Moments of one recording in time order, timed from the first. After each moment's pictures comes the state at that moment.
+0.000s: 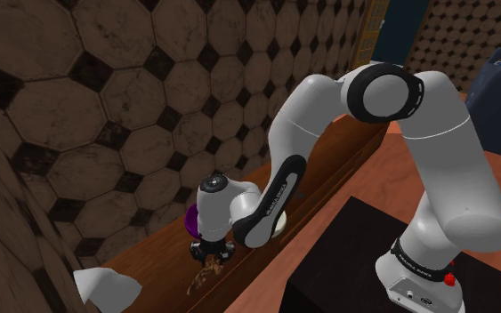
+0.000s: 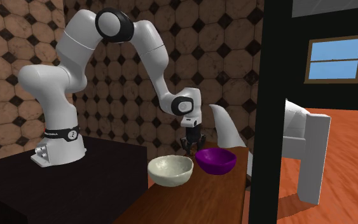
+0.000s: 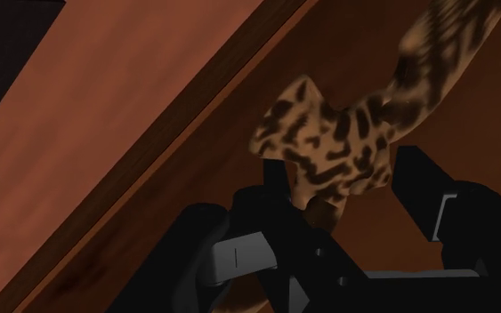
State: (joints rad) arm 0.22 0.69 0.37 -2.06 -0.49 2.73 1.75
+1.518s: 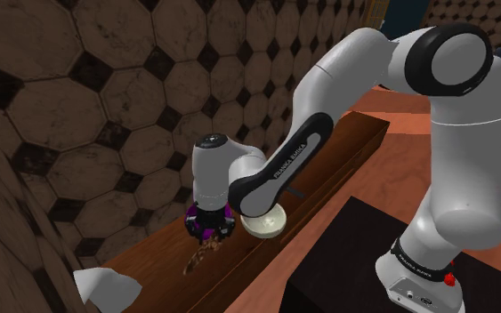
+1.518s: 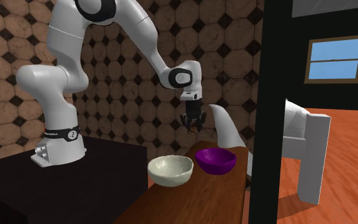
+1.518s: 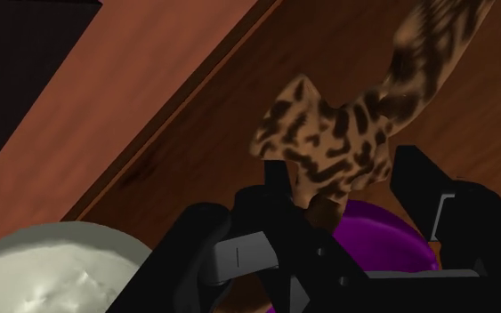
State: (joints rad) arm 0.08 0.42 0.55 -2.13 -0.30 2.52 1.64
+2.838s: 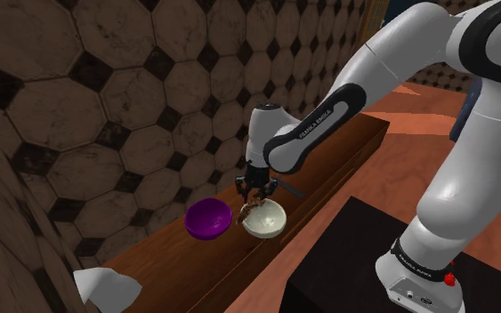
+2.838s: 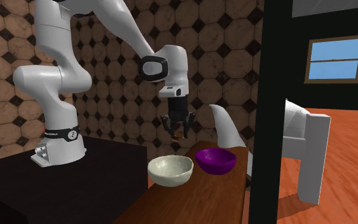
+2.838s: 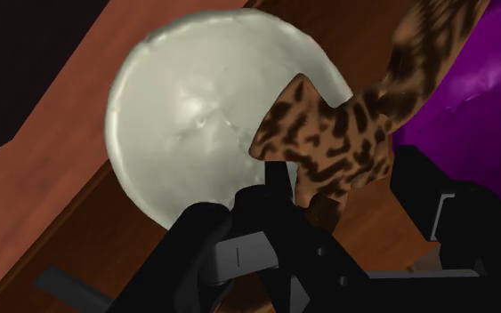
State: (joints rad) arm -0.28 0.11 0.59 -2.44 -0.01 2.57 1.11
